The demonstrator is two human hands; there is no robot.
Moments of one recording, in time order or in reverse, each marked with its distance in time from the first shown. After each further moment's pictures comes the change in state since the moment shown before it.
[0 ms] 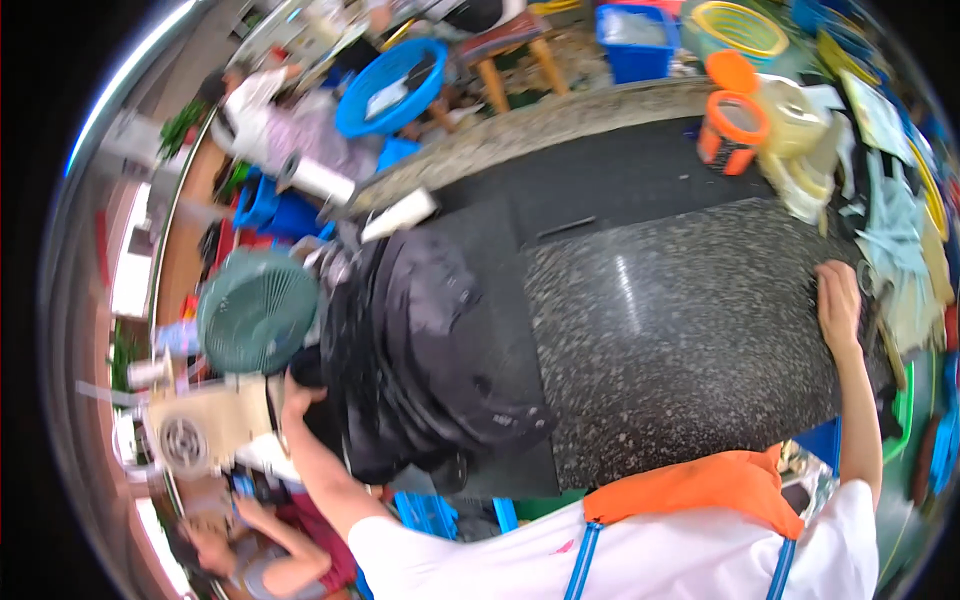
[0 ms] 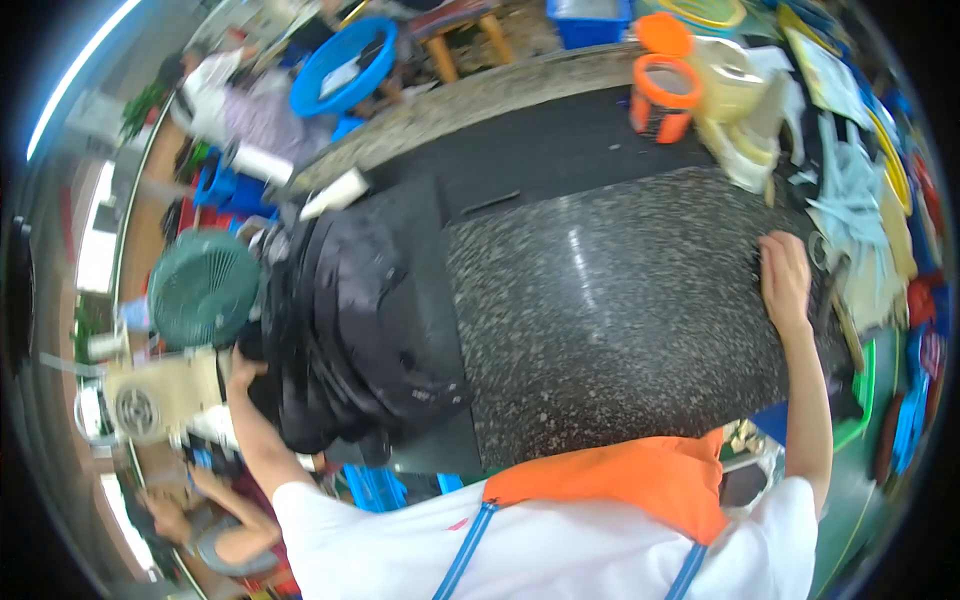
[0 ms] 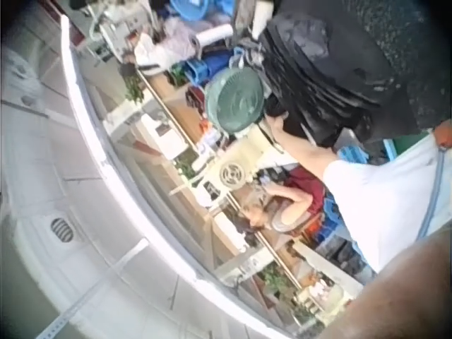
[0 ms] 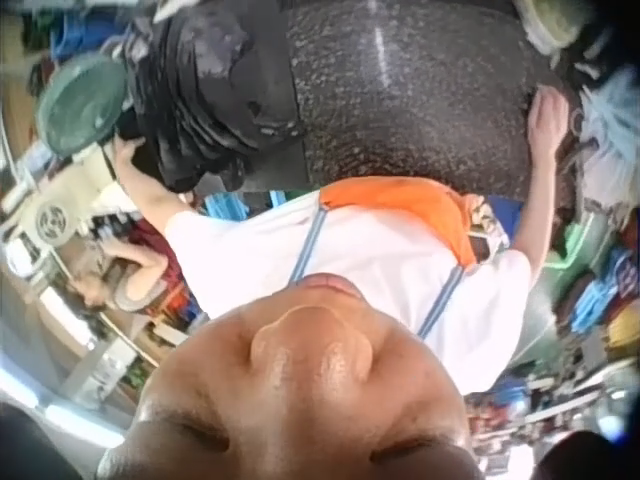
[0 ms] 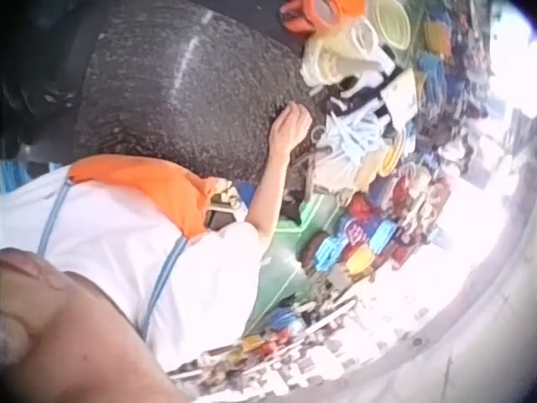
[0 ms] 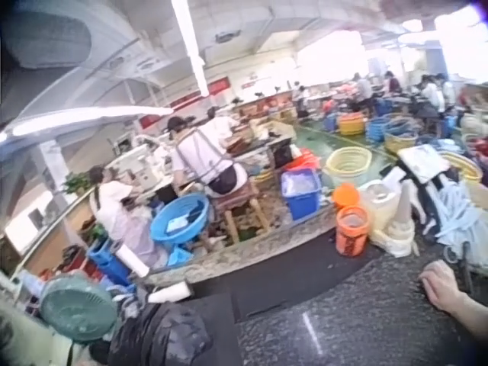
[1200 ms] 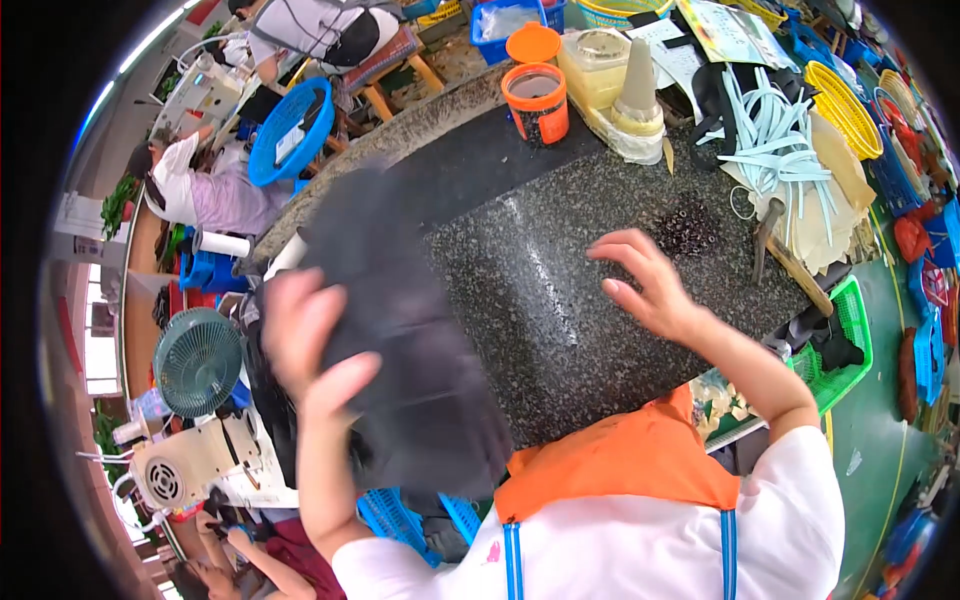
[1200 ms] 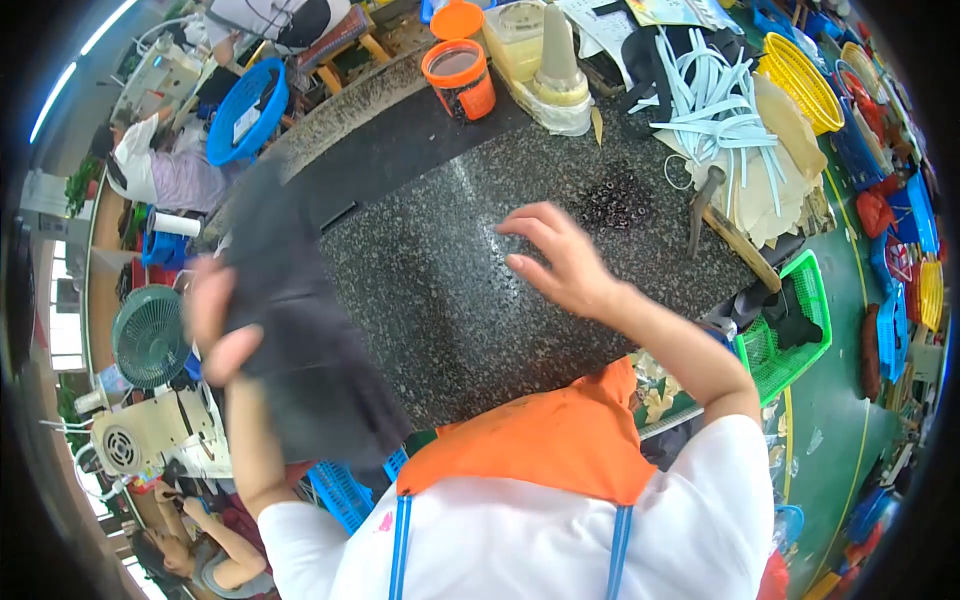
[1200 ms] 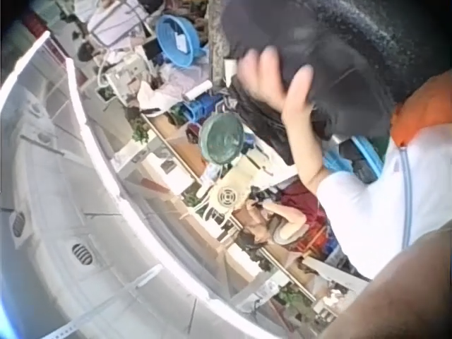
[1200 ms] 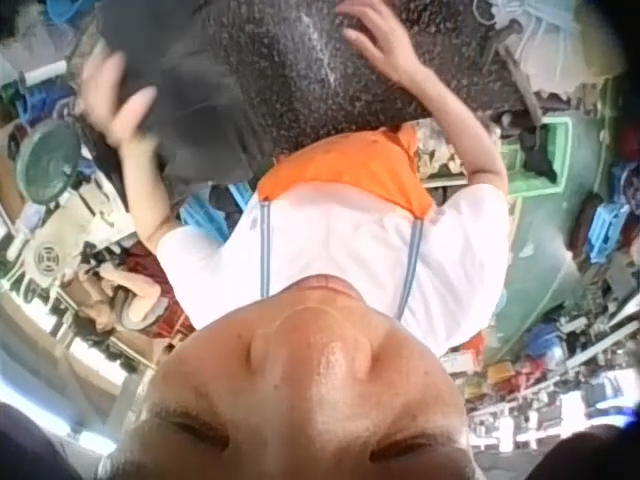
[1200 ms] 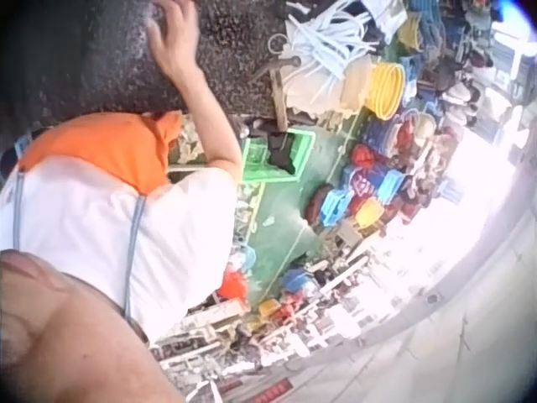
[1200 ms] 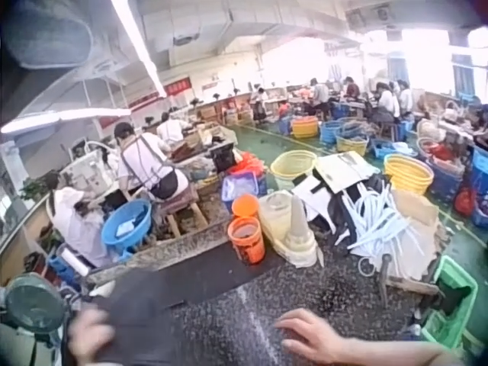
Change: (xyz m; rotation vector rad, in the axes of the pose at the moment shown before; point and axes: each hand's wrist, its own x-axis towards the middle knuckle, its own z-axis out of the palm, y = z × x) left_hand -0.236 0.534 0.117 -0.327 0.316 1.511; right_hand -0.007 -0.063 -0.005 0.796 -0.221 0.067
